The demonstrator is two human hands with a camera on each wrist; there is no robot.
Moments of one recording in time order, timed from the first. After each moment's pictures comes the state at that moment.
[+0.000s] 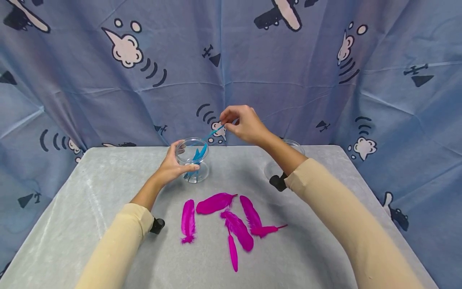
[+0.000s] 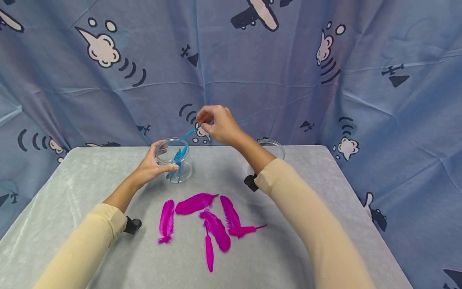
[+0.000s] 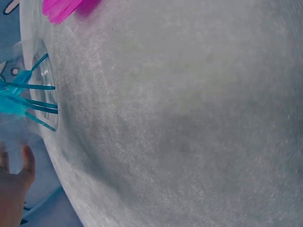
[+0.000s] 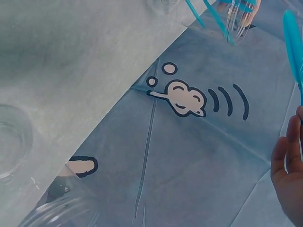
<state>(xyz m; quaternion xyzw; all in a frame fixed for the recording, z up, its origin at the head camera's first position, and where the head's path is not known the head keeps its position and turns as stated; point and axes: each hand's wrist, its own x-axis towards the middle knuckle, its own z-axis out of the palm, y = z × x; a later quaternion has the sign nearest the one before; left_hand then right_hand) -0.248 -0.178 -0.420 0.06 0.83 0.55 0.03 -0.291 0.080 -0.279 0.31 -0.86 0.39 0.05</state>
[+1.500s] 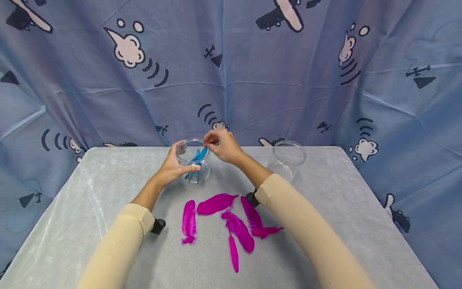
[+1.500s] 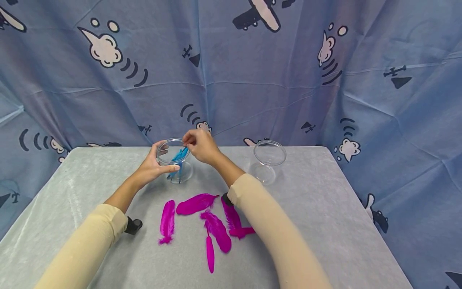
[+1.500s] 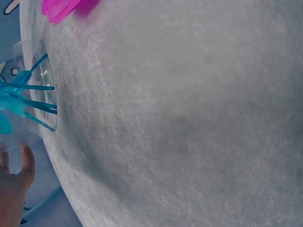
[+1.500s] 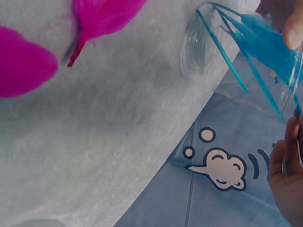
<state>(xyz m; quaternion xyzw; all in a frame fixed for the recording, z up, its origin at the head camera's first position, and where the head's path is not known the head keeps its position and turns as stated) -0.249 -0.178 -0.421 0.06 0.83 0.56 0.04 -0.290 0.030 -0.354 0.28 -0.87 0.41 0.00</state>
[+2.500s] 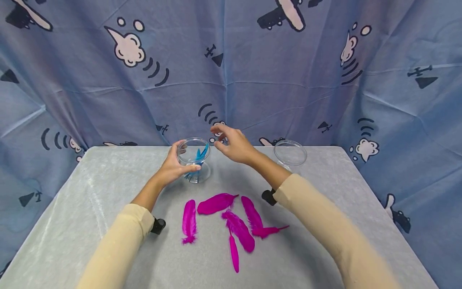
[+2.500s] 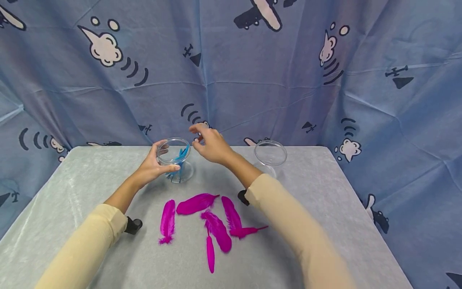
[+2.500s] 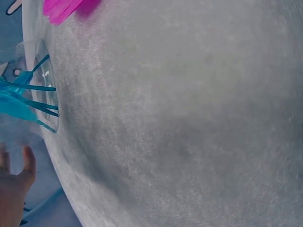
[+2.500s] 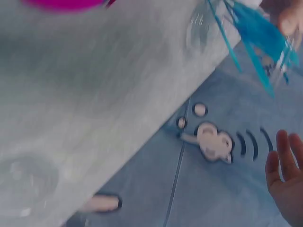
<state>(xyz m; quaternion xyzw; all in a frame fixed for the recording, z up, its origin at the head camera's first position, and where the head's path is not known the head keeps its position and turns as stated) -0.244 -0.175 -0.411 0.06 0.82 0.57 0.05 -0.279 0.058 -0.333 0.31 -0.88 0.35 0.00</state>
